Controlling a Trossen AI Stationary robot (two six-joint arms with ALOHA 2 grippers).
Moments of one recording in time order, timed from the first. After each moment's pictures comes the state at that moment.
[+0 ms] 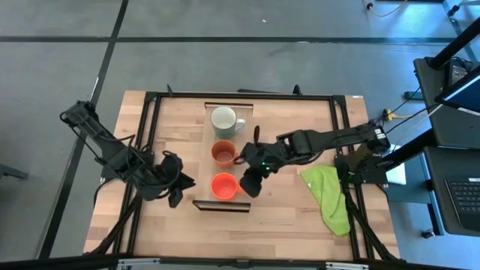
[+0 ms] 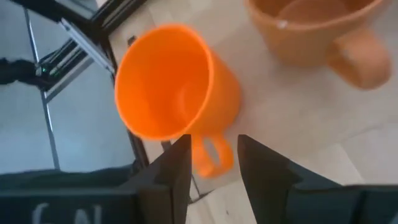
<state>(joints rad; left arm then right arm) -0.69 1.08 1.02 -0.77 -0.57 -1.09 0.21 1.79 1.83 -0.91 -0.05 0.78</state>
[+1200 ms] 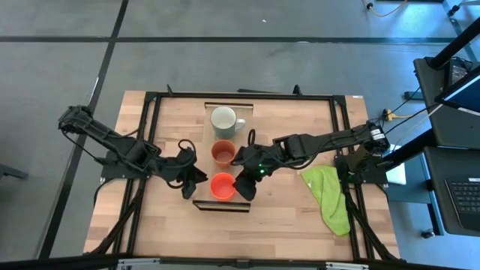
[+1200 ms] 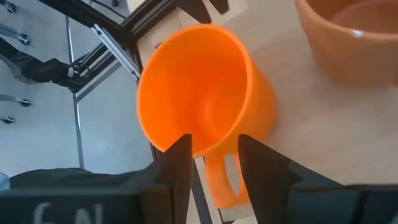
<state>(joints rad) -0.44 1.08 0.90 -0.51 -0.35 -0.89 0.21 1.79 1.73 -0.69 -0.11 0.76</state>
